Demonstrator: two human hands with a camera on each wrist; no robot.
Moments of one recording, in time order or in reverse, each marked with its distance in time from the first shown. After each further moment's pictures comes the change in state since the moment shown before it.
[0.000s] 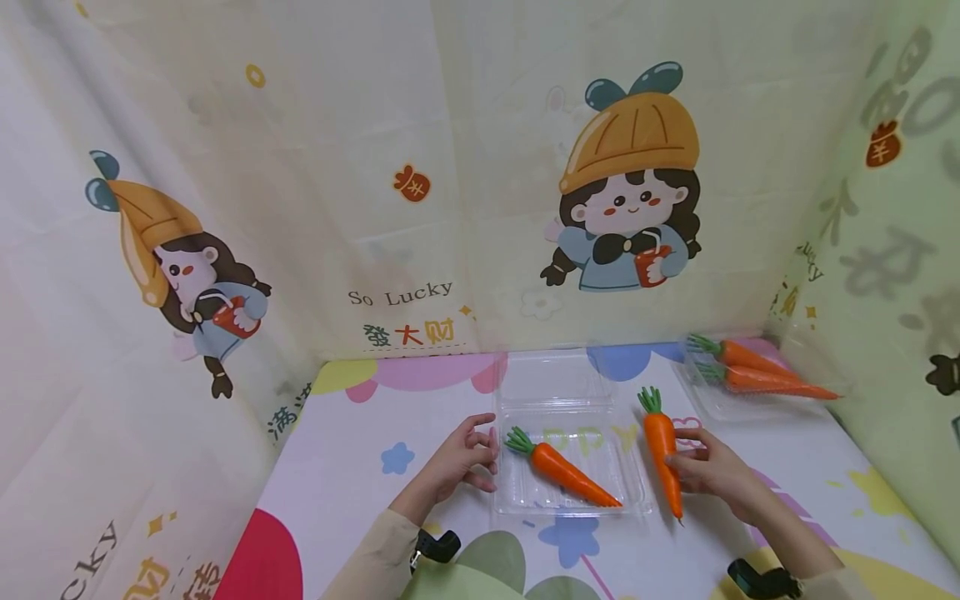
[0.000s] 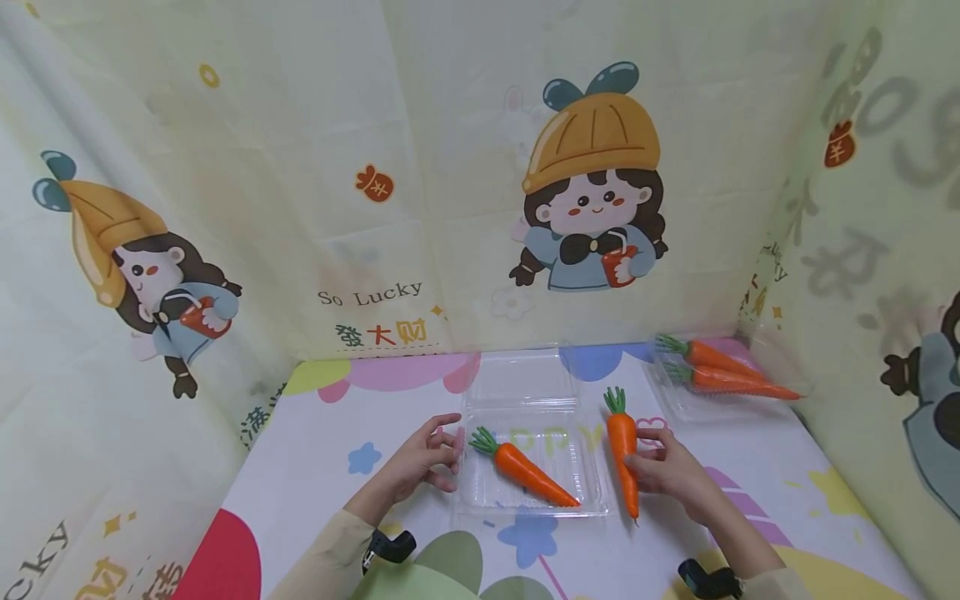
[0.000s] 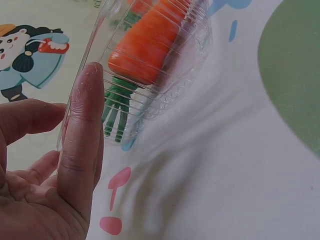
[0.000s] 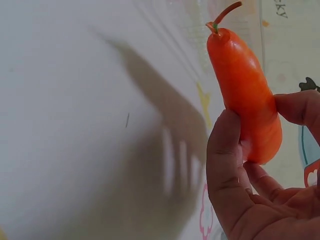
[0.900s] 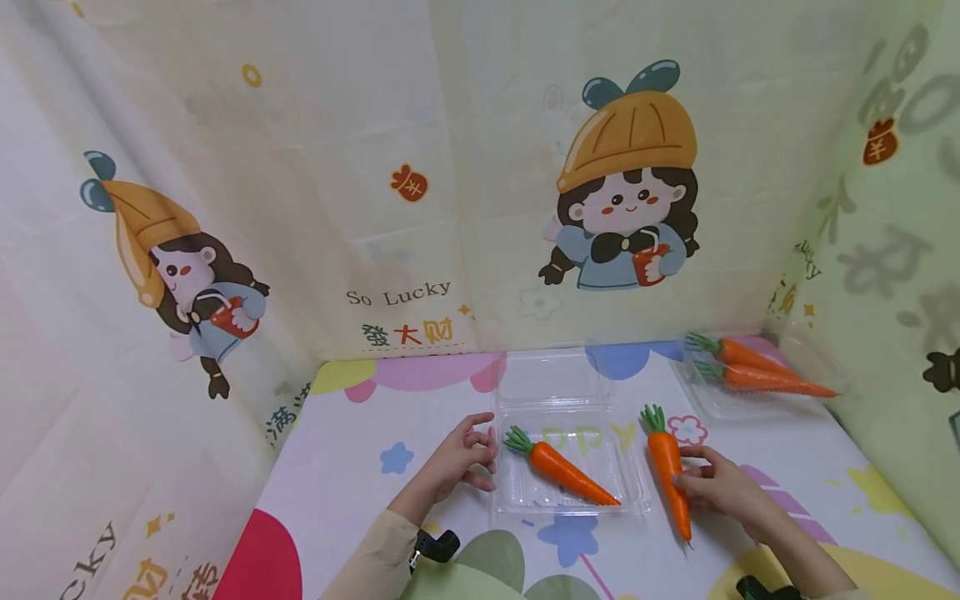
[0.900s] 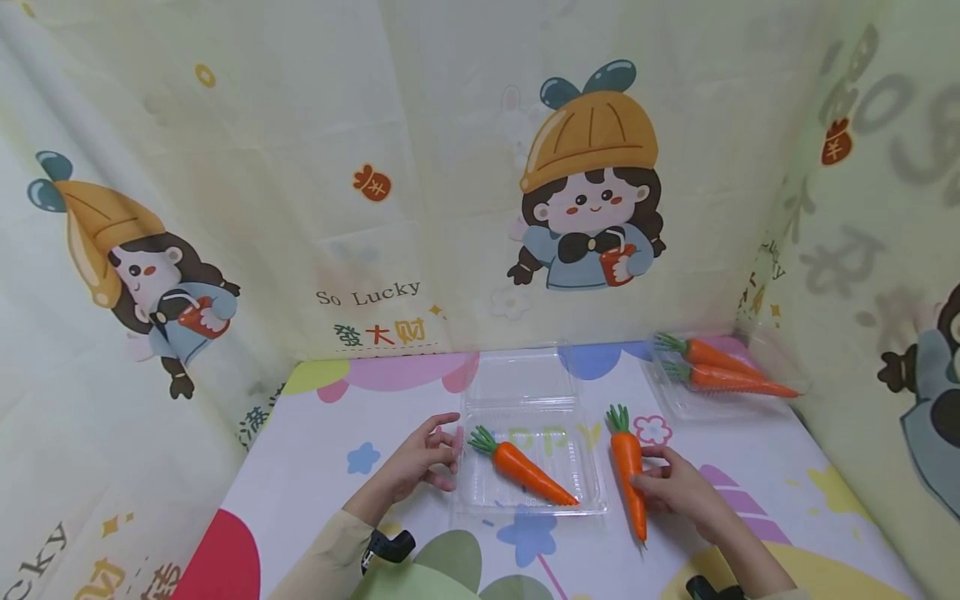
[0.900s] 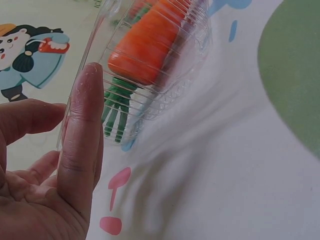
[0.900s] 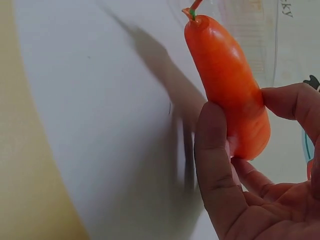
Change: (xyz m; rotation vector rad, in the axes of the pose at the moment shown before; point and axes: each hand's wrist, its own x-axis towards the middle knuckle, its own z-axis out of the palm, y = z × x) left_hand 0.002 -0.002 0.000 0.003 -0.004 0.005; right_hand -0.008 0.018 0.003 -0.094 0.028 0.096
